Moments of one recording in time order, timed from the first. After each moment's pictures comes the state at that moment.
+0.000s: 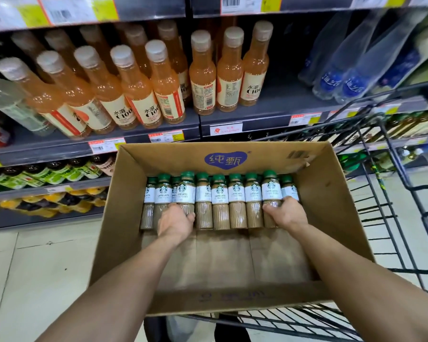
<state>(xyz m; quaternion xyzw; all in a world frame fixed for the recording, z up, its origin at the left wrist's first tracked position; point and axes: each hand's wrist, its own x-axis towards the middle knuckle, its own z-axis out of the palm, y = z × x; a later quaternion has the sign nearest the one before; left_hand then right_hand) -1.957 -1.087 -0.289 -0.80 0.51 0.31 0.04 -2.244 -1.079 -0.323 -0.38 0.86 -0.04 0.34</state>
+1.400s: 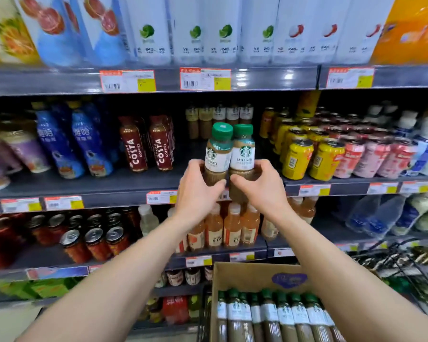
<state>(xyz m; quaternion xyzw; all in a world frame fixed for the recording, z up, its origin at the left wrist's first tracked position) -1.784 -1.225 0.081 -0.59 0.64 0.19 -0.46 -1.953 -1.228 0.078 -0.59 0.62 -0.48 0.20</state>
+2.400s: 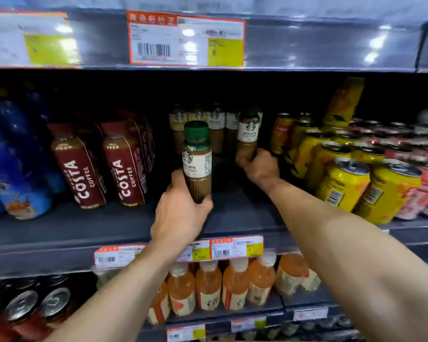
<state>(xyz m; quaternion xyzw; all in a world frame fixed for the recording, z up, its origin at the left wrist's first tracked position) -1.783 -1.368 0.035 -0.66 0.63 0.12 -0.40 -1.980 -1.499 0.041 -0.56 0.72 -0.37 0.17</state>
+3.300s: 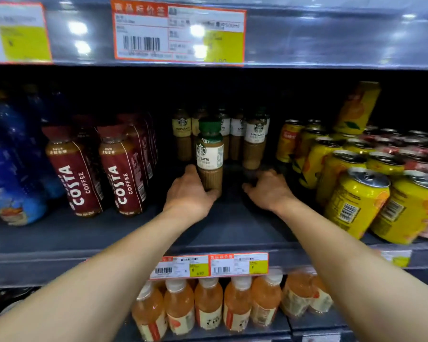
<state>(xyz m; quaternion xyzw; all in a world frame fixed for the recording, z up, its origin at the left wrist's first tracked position) -1.795 -1.427 0.050 -0.68 0.64 0.17 -0.32 -1.983 -1.472 0.036 -0.65 0.73 -0.18 0.12</state>
